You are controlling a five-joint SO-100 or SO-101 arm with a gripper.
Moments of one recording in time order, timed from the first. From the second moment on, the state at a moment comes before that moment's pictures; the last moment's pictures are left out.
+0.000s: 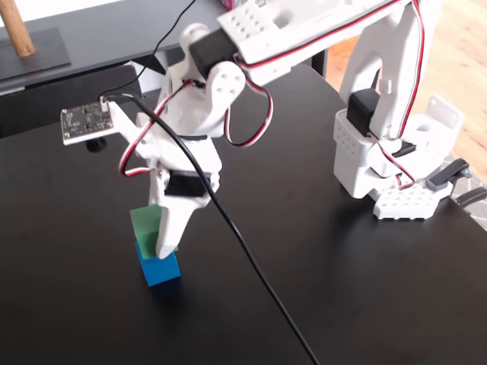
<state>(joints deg) 2.8 100.1 110.0 48.7 -85.8</state>
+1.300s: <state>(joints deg) 4.7 97.8 114.6 41.9 -88.2</state>
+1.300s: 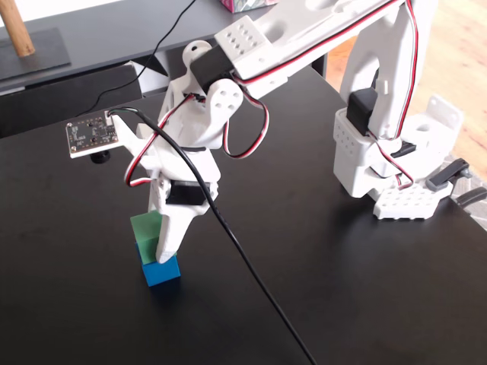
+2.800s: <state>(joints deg) 4.7 101.0 108.8 50.4 -82.2</state>
